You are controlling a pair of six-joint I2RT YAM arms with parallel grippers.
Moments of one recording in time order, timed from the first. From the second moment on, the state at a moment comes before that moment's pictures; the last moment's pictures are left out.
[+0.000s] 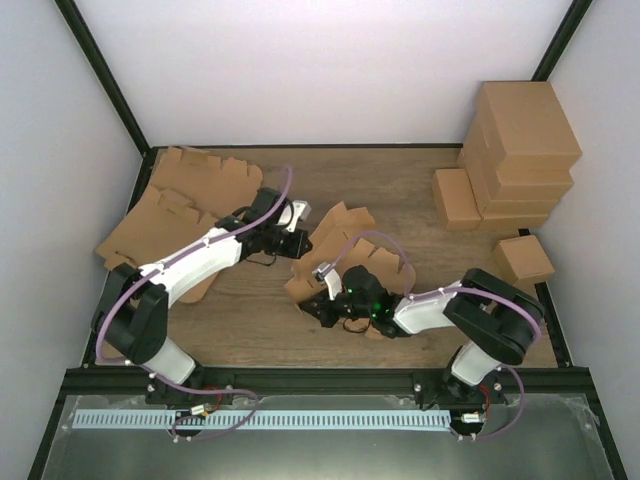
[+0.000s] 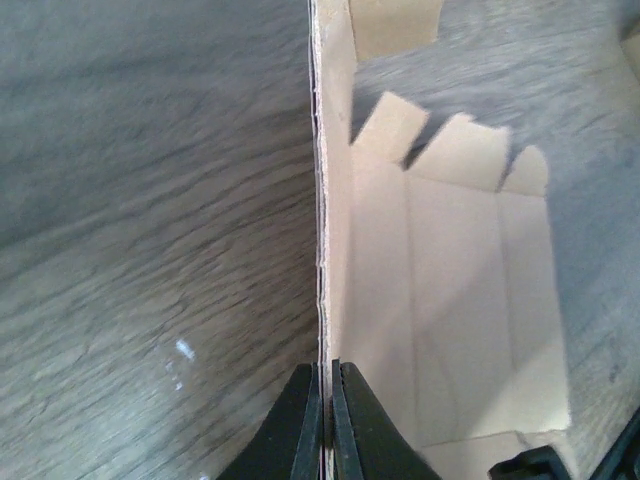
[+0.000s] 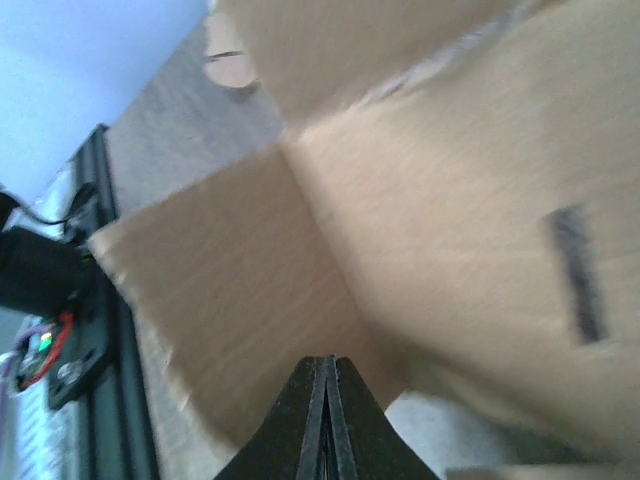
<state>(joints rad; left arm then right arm) -0.60 1.56 1.13 -0.47 0.33 -0.31 0.95 1.56 0.45 0.64 -0.40 0.47</state>
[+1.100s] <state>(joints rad) -0.44 1.64 0.74 -0.03 0.43 -0.39 1.03 1.87 0.68 0.55 -0.42 0.51</state>
